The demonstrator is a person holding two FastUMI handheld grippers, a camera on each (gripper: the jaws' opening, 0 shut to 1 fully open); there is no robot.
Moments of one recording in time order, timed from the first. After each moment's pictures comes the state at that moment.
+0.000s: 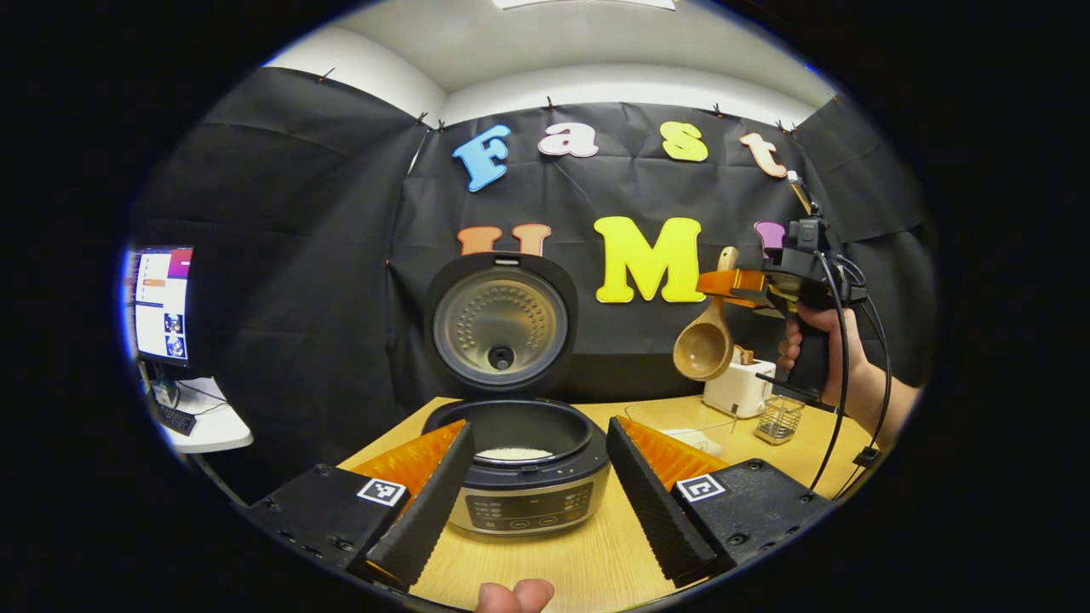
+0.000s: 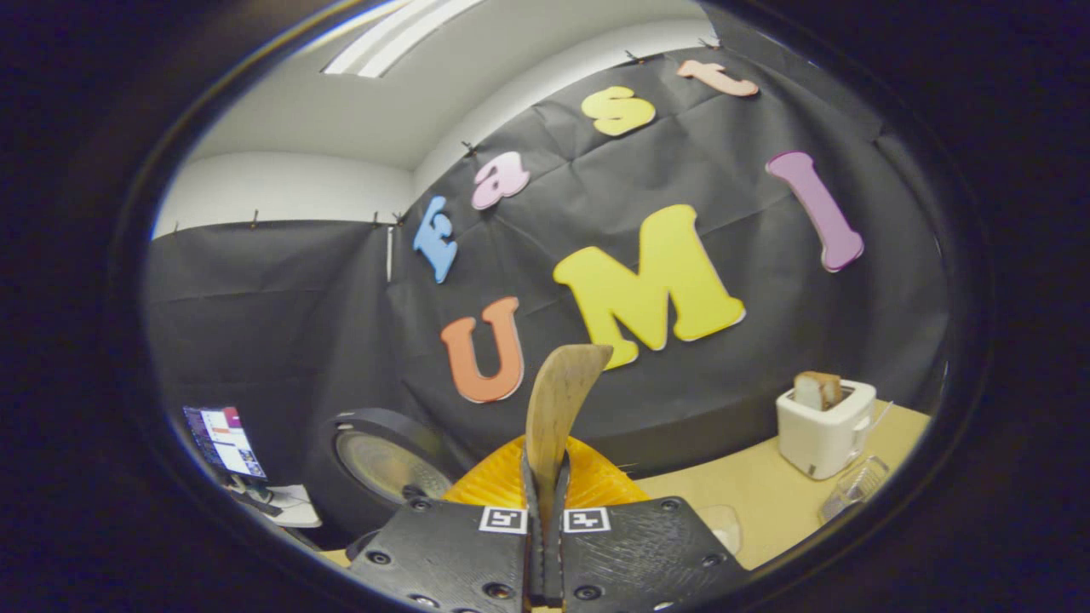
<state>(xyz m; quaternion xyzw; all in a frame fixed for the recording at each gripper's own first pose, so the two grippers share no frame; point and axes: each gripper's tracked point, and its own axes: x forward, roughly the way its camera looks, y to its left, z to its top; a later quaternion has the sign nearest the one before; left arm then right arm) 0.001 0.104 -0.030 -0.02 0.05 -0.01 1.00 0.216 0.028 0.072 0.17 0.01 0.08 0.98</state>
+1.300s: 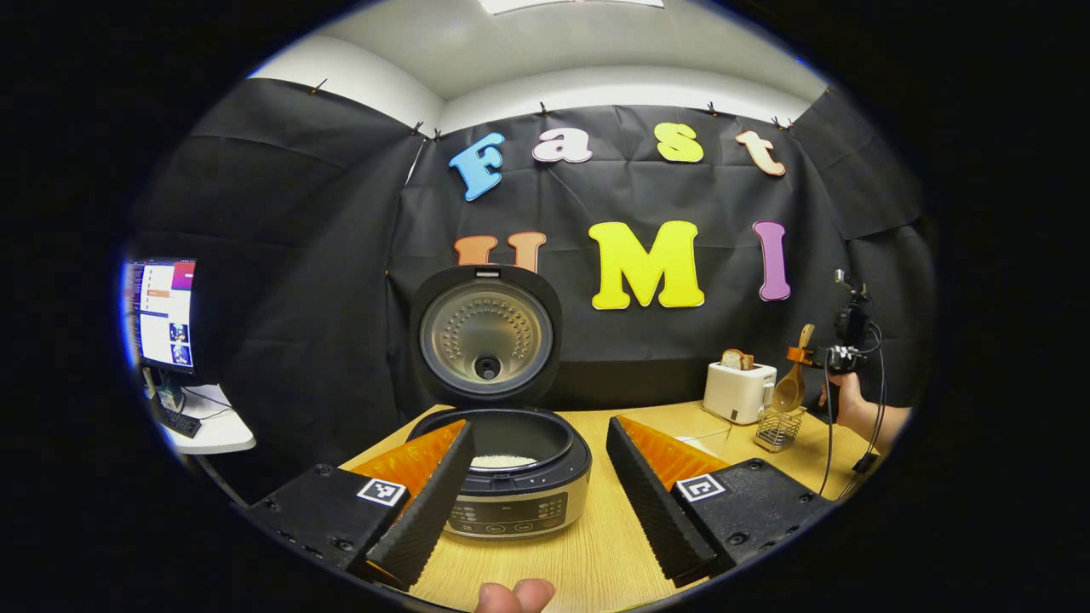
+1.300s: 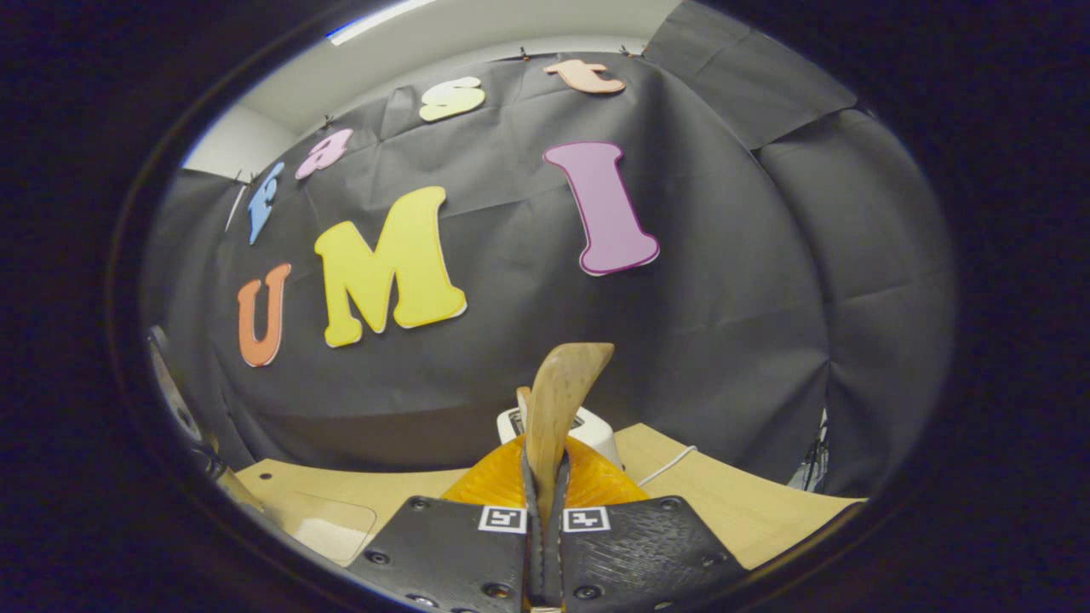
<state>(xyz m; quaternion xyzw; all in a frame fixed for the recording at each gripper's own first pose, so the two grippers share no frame) -0.001 0.086 -0.013 -0.01 0.03 0.01 1.00 0.236 -0.278 -0.056 0.09 0.04 -0.16 0.98</state>
